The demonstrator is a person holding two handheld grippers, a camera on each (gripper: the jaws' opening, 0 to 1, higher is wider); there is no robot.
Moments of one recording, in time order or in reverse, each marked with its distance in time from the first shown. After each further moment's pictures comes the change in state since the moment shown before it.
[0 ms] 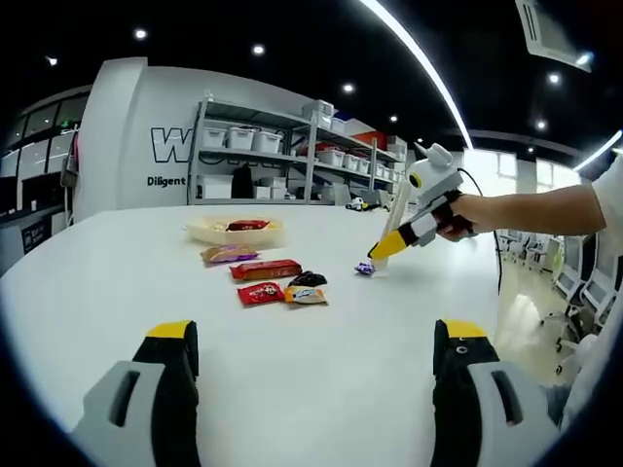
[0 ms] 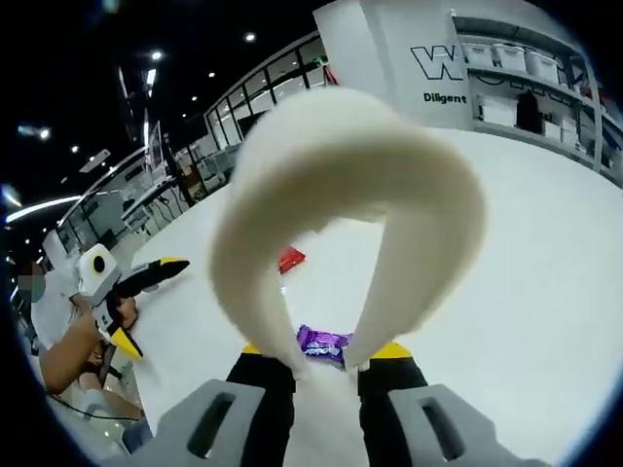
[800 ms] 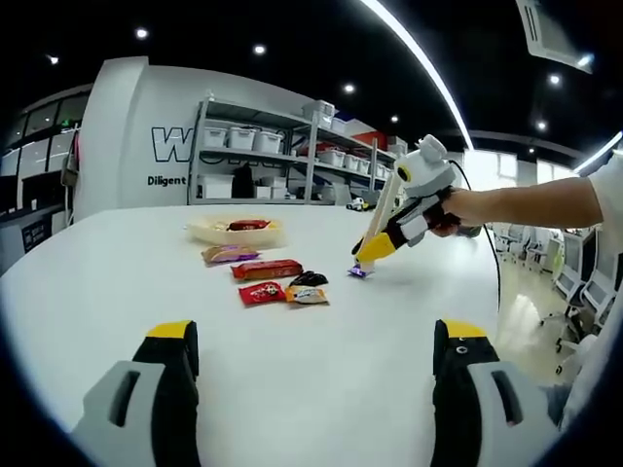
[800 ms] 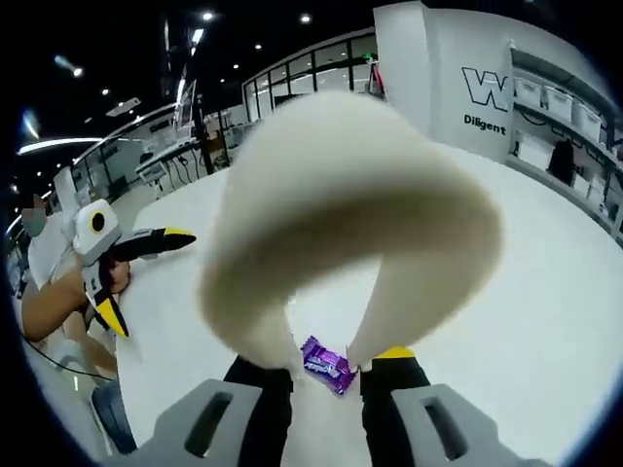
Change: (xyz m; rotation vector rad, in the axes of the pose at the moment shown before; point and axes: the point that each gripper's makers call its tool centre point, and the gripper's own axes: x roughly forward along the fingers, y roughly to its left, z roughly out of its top) left arm 0.001 0.001 0.000 0.000 0.001 0.002; right arm 0.020 0.005 0.013 -0.235 0.051 0.017
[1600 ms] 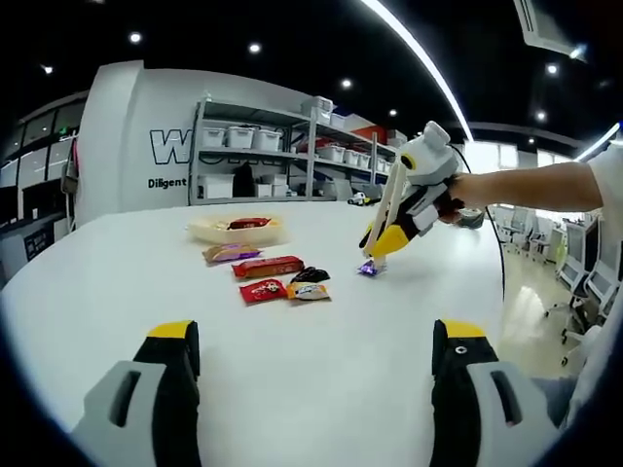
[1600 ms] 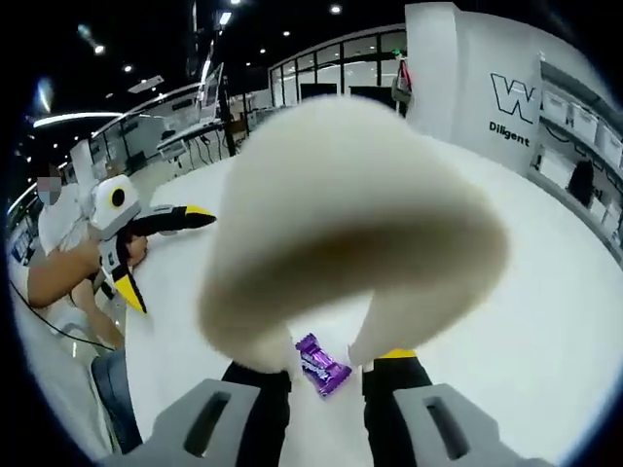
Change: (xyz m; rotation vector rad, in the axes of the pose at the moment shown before) left arm 0.001 0.001 -0.003 0.030 0.016 0.017; right arm -0.007 0.008 -0.007 -0.122 0.051 0.055
